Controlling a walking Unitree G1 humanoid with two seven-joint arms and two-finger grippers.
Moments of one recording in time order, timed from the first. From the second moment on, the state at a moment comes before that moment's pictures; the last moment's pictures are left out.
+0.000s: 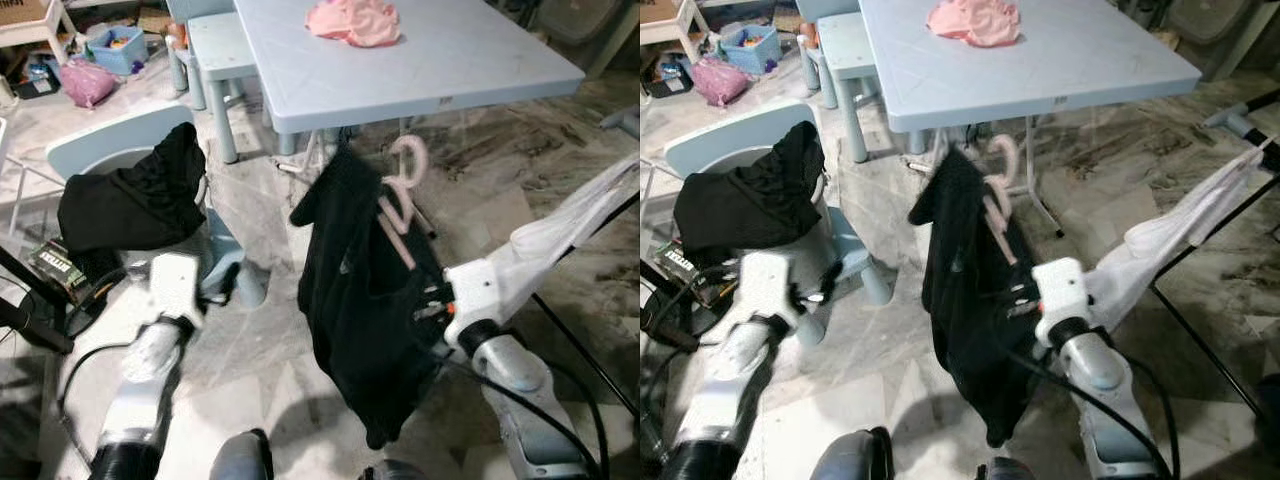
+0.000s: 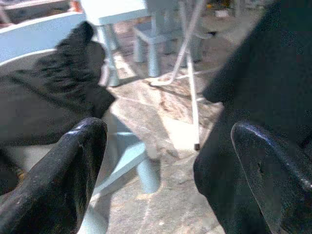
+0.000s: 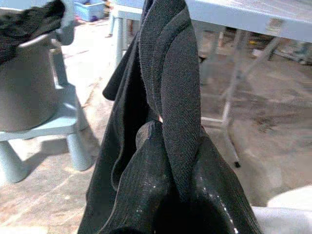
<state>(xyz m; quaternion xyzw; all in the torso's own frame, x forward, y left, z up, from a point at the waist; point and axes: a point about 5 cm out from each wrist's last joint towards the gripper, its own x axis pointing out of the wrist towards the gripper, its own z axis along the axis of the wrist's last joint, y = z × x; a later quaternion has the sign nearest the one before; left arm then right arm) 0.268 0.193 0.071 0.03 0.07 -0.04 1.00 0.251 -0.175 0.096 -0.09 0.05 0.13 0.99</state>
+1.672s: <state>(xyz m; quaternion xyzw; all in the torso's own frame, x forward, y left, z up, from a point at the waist) 0.253 0.202 0.083 0.01 0.05 -0.04 1.00 0.262 -0.151 0.115 -0.09 -0.02 0.17 0.98</state>
